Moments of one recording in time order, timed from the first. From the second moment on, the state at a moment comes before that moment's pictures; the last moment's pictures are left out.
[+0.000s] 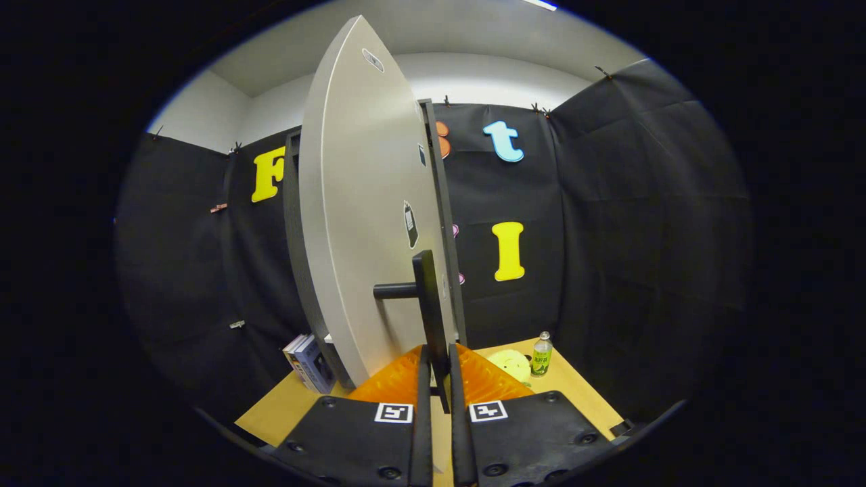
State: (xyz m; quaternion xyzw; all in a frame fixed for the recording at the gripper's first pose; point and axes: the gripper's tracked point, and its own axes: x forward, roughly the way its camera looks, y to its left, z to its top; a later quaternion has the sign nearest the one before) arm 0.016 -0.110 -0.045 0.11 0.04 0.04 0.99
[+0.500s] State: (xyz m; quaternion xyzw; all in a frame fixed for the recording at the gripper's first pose) arm 0.010 -0.151 -0.041 0.09 0.03 0.02 0.99
